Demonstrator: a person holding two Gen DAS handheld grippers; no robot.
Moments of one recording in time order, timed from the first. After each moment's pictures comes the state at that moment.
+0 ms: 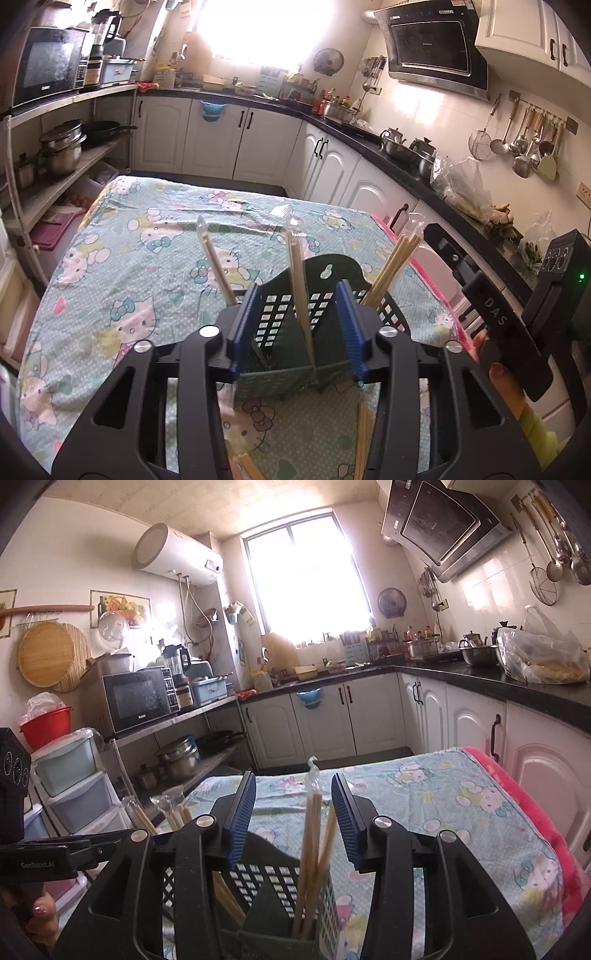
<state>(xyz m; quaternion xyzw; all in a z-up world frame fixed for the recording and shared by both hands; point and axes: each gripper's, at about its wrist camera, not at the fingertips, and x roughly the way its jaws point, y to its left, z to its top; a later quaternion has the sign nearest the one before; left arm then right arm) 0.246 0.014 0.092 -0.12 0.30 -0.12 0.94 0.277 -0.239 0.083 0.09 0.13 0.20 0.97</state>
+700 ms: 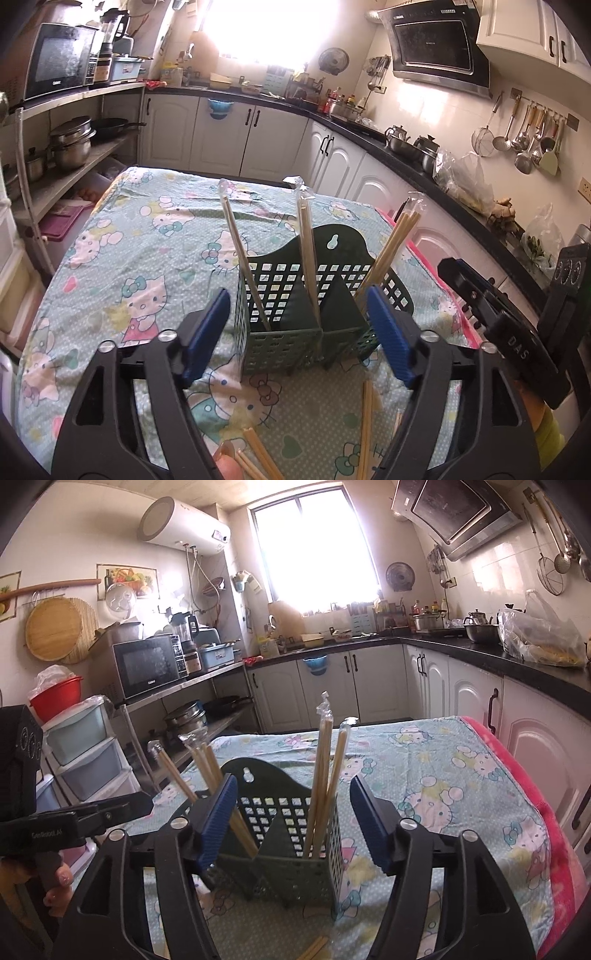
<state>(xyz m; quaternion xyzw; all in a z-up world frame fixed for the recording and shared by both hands) 0.215 0.018 0.080 -0.11 0.30 -0.10 0.94 0.233 -0.237 0.071 0.07 0.19 0.22 0.95</state>
